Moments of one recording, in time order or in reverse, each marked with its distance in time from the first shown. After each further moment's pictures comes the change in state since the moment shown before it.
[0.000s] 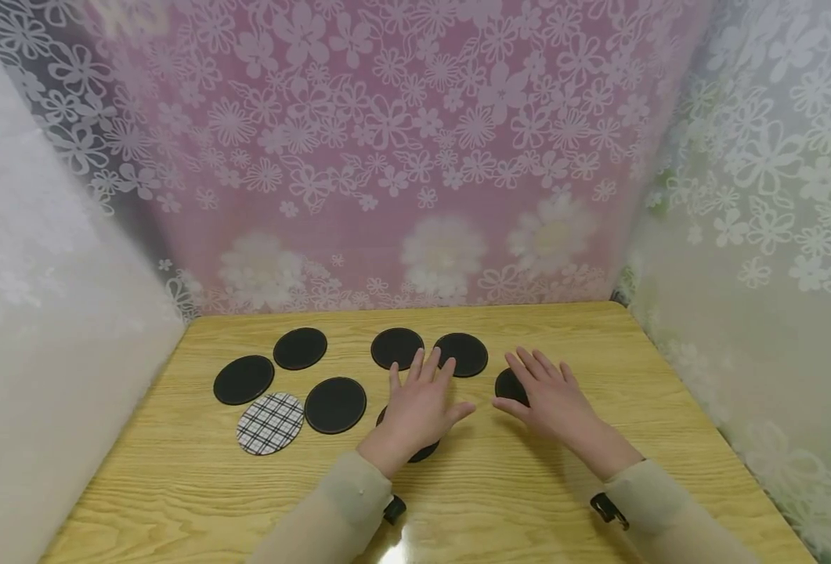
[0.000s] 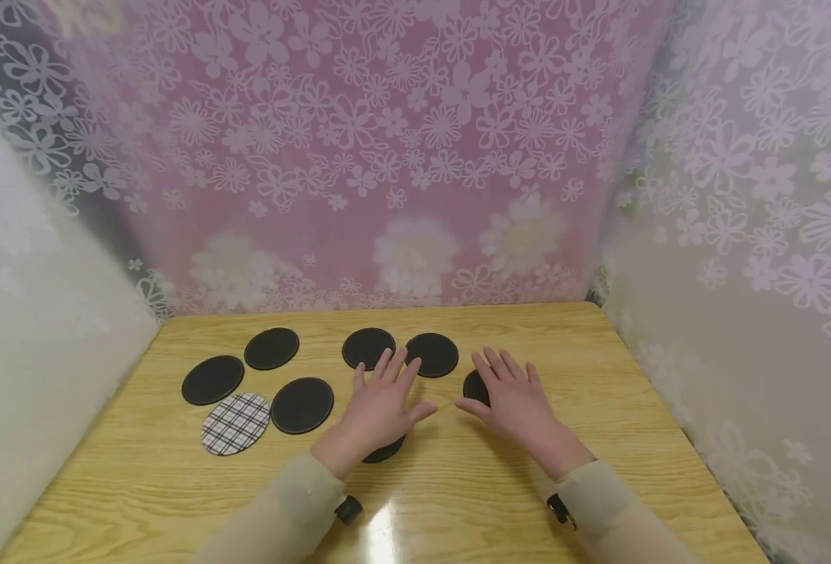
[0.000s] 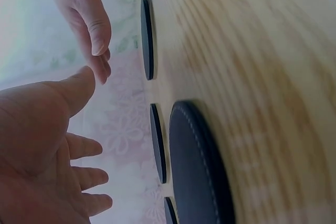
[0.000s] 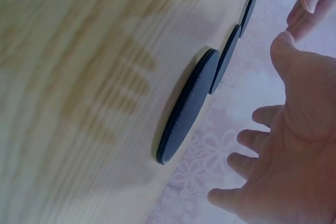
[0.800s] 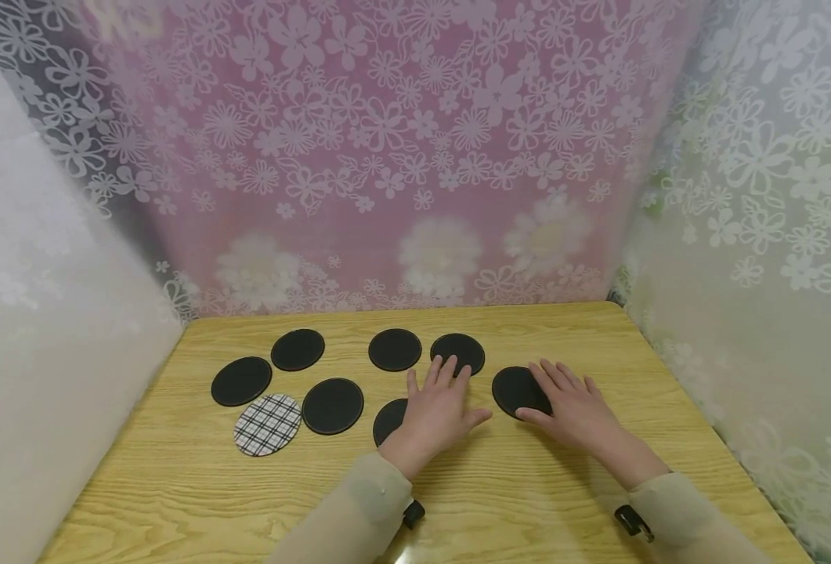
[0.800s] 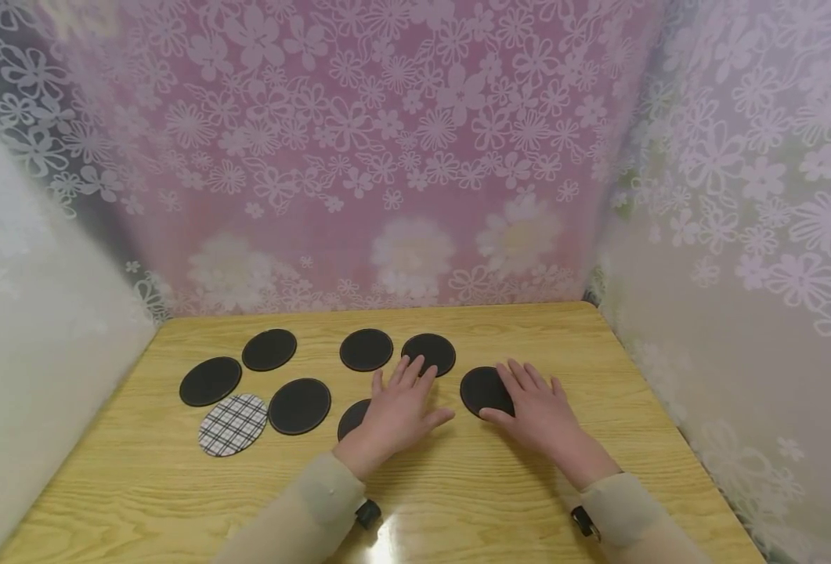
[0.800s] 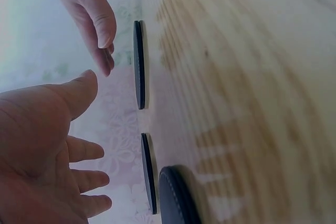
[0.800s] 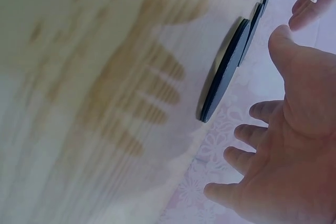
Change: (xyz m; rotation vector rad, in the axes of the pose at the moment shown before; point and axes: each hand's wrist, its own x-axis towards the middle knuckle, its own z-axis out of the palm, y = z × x) left_hand 0.009 0.026 0.017 -0.027 -0.009 0.016; right_hand -0.022 0.053 0.021 0.048 0.023 0.002
